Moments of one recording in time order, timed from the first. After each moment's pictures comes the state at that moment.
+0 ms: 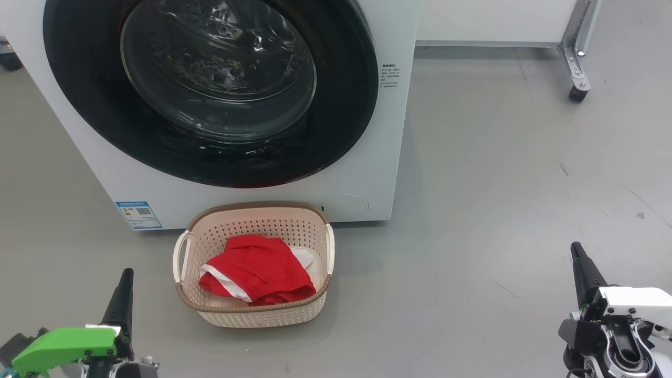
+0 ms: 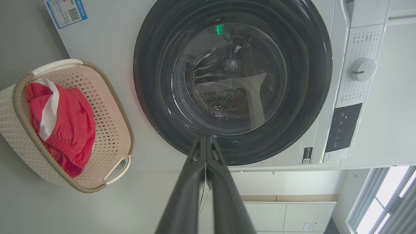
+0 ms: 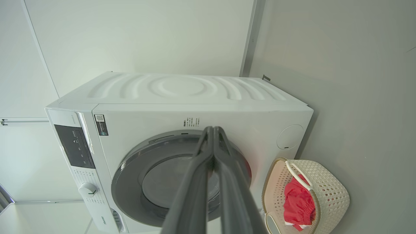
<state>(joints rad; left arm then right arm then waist) -0.05 0.07 0.03 0.27 -1.64 -0.12 0.07 -0.04 -0.10 -0.03 0.26 1.68 0.11 0.03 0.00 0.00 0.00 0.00</state>
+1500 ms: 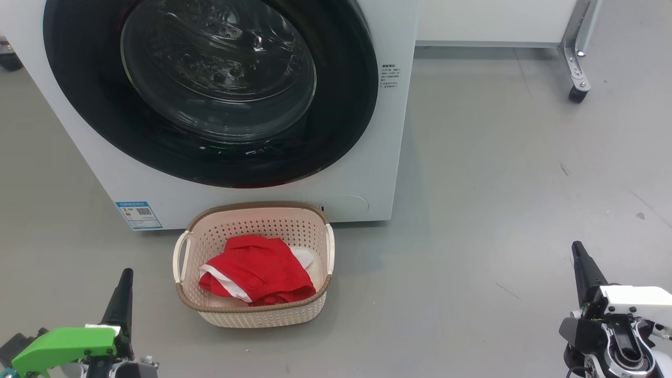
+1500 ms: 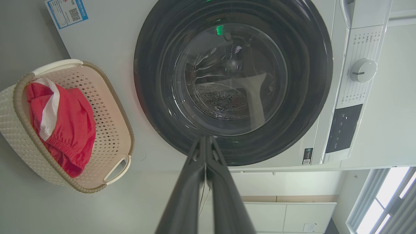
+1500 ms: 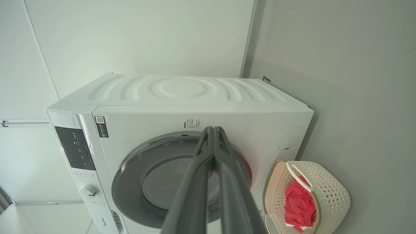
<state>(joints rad) -0.05 0.07 0.03 0.28 -1.64 -0.12 0.07 -0.05 -0.10 -0.04 0.27 1.68 0.12 0.03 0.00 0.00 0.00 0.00</state>
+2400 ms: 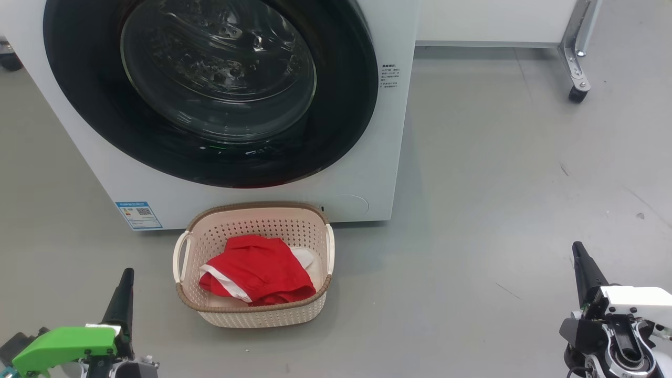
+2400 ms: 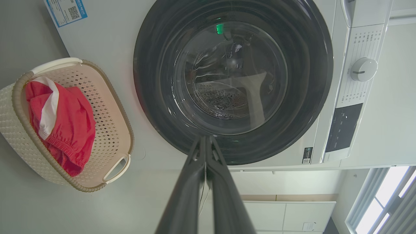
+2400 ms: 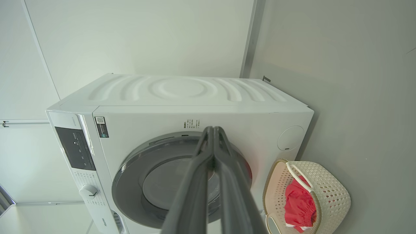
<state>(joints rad) -0.06 0.07 0.04 0.28 -1.64 -0.12 0.08 -0.05 -0.10 -0.04 0.28 1.68 0.12 0.03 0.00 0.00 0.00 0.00</state>
